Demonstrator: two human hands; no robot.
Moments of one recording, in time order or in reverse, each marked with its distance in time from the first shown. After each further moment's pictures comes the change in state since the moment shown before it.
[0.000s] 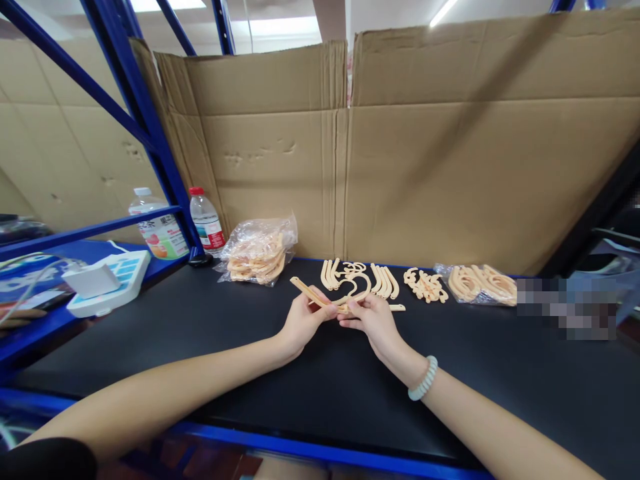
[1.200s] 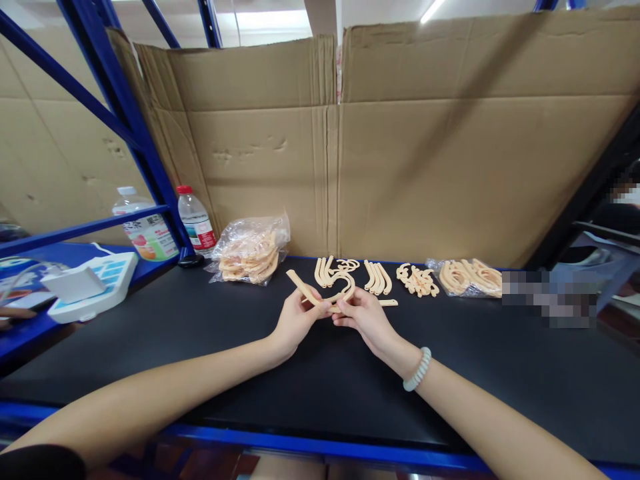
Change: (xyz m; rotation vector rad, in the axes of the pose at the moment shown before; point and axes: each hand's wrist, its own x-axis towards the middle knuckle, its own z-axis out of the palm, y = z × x) left_hand -0.003 0.003 0.002 0.039 -0.026 0.059; right_hand -0.003 -0.006 -0.001 0.001 -0.107 0.038
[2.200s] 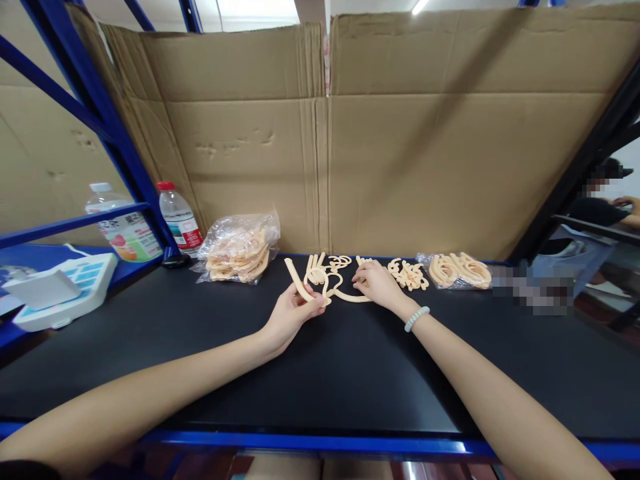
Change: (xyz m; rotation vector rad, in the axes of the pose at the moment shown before) left_hand 0.002 0.006 0.004 -0.216 -0.066 -0.178; right_hand 0.075 -0.005 -0.098 -1.381 -0.015 -0.685
